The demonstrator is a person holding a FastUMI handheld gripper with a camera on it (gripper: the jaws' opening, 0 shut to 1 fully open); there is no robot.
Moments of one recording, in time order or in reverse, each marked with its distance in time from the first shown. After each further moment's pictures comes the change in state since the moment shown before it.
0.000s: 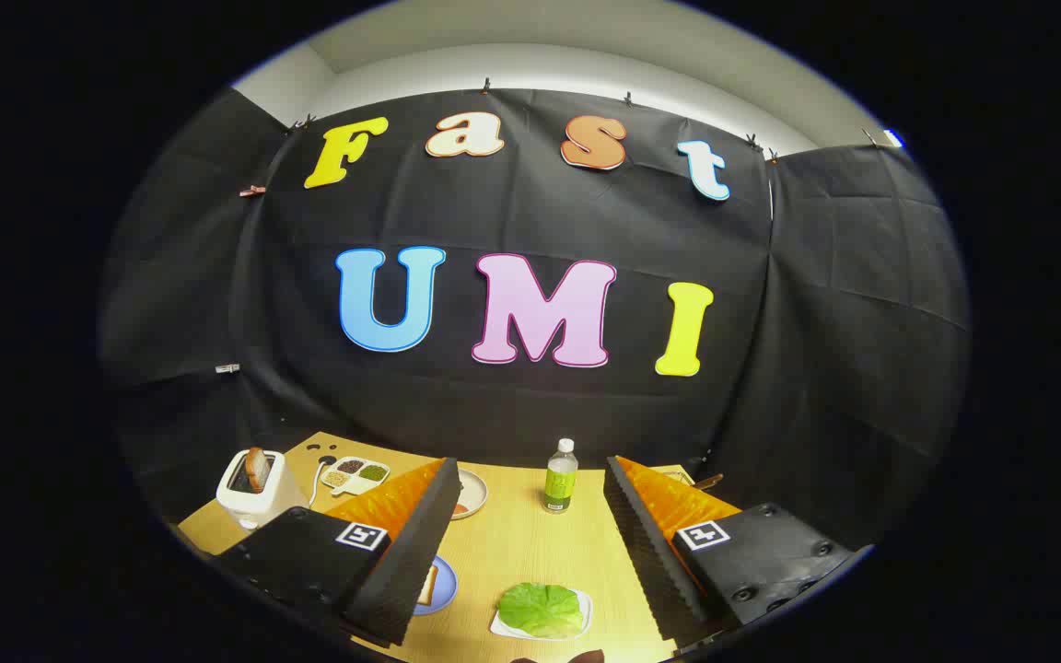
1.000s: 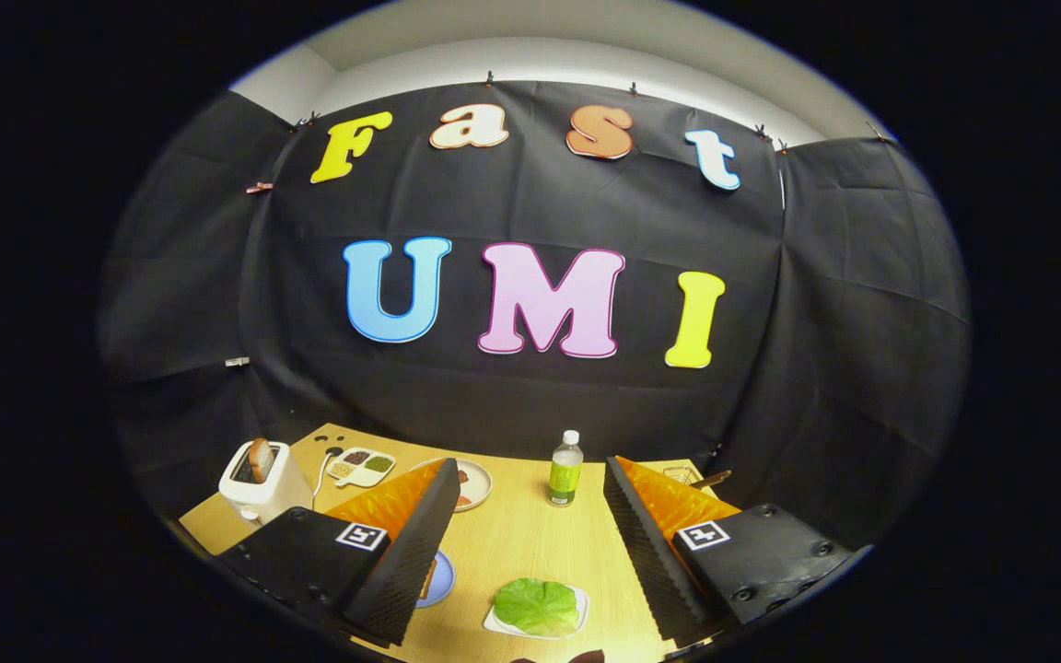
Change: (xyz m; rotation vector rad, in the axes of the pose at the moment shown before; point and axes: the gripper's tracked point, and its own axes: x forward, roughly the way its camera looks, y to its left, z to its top) arm 0.010 -0.010 -0.018 0.000 0.054 0.069
